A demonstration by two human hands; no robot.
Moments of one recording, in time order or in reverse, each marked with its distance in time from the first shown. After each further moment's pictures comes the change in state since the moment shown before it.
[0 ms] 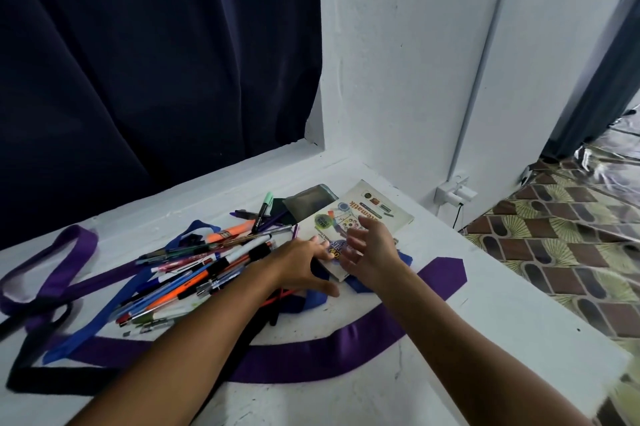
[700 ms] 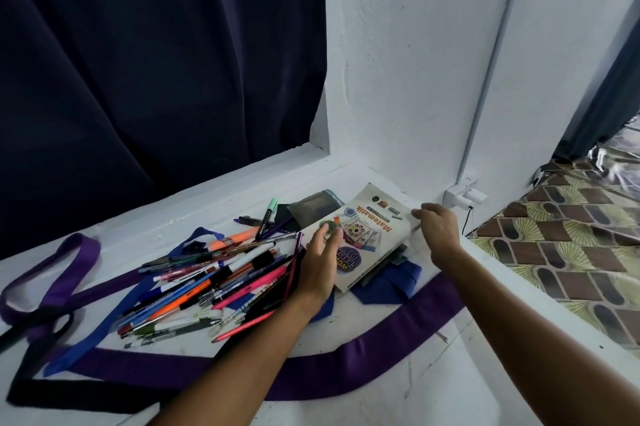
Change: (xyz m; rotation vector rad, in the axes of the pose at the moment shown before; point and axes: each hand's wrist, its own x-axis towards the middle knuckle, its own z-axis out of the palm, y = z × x) left_hand 0.007 0.057 0.023 -1.117 0.553 -0.166; right_hand 0.071 -0.067 -0.066 -0.534 0.221 -0.534
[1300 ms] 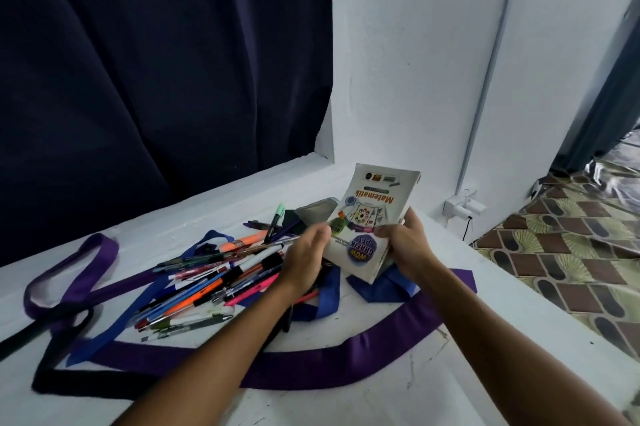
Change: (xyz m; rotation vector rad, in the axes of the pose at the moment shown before) left_hand -0.011 0.021 -0.041 0.193 -0.052 0.131; right_hand -0.068 -0.019 0.031 0.306 -0.306 0.009
